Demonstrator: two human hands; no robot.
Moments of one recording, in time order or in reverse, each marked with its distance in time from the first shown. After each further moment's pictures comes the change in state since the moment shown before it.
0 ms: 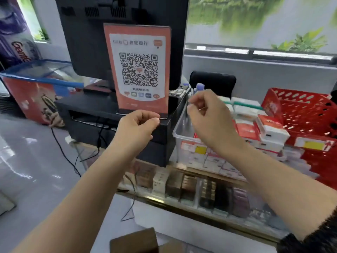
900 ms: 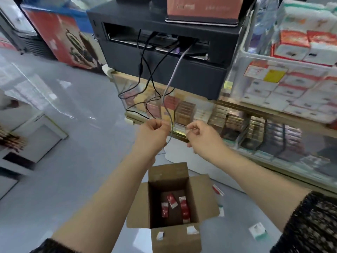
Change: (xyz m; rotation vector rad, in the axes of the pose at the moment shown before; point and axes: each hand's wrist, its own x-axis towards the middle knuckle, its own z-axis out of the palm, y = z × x) left_hand -0.070 -0.164 -0.067 0.069 0.107 -0.490; right_hand -0.164 0.060 0.165 0.036 -0.614 0.556
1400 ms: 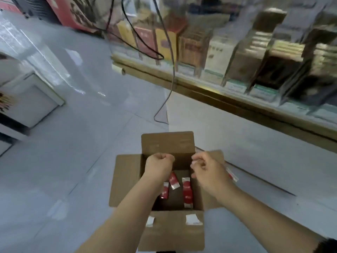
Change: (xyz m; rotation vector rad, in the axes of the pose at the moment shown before) left_hand 0.047 -0.298 0.088 0.023 0.091 -0.446; right_hand -0.011 0.260 0.144 0.031 -0.165 0.183
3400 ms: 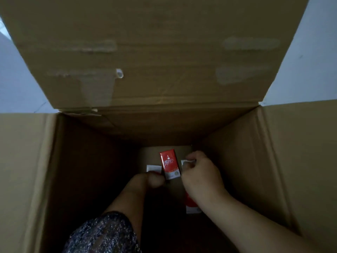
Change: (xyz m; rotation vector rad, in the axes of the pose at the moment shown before) left_hand 0.413 -0.351 0.104 0.691 -0.572 -0.275; right_hand 0.208 0.225 0.218 -0.171 -0.033 0.357
